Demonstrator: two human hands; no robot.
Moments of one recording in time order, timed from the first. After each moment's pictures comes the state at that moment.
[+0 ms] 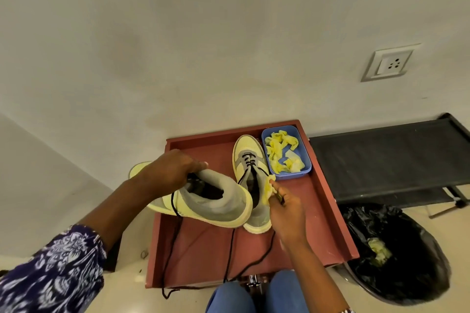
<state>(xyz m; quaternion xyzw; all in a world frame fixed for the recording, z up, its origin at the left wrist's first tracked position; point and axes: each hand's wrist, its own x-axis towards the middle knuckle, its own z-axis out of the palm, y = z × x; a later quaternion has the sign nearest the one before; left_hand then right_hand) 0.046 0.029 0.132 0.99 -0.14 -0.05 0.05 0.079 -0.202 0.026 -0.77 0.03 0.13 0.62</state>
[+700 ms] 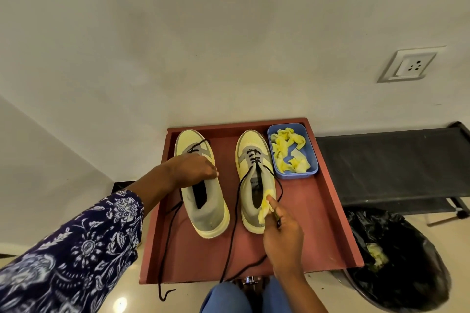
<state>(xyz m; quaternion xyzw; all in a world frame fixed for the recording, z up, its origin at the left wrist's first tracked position) 0.090 0.035 0.065 0.95 -0.20 -0.23 -0.10 0.046 -0.194 0.008 -0.79 0.02 0.10 0.61</state>
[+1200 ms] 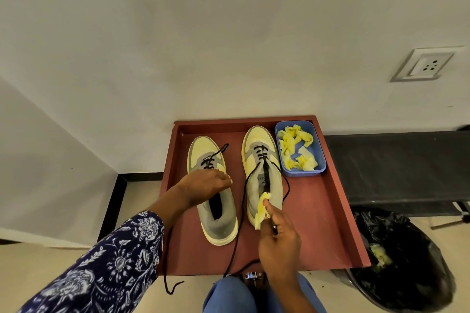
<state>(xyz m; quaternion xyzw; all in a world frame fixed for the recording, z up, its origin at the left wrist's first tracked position) 0.060 0.030 0.005 0.98 -0.20 -0.07 -0.01 0.023 -0.181 -0.002 -0.79 -0.01 0.07 0.60</state>
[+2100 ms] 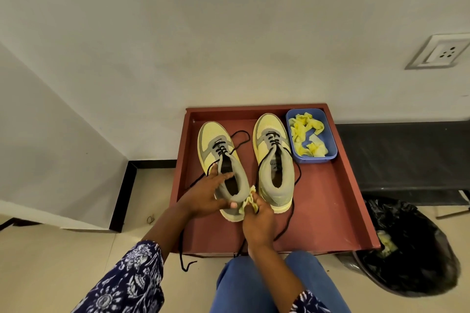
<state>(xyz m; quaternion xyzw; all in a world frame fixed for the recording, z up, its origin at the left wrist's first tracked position) -0.006 0.021 -0.009 0.90 0.12 -0.17 0.39 0.006 -0.126 -0.034 -0.78 0.09 0.21 0.58</state>
